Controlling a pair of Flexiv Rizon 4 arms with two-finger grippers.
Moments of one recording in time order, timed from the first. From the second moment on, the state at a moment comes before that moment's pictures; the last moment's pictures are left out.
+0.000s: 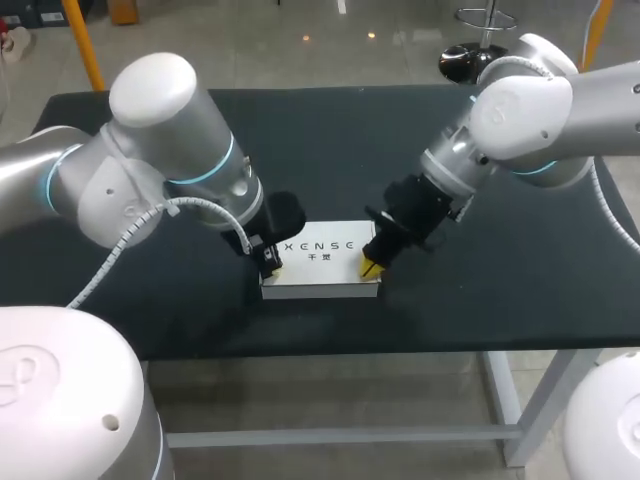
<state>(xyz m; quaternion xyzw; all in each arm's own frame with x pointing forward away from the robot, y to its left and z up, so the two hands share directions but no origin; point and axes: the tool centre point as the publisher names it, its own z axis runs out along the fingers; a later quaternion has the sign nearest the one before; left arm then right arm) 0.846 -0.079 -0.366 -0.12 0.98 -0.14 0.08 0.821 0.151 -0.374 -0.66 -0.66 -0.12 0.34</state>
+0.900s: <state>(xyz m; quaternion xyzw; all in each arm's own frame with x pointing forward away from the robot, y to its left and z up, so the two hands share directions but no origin) 0.836 -0.089 -0.346 -0.16 0.97 -0.14 0.08 0.847 0.136 -0.342 -0.64 -0.67 -0.18 0.32</state>
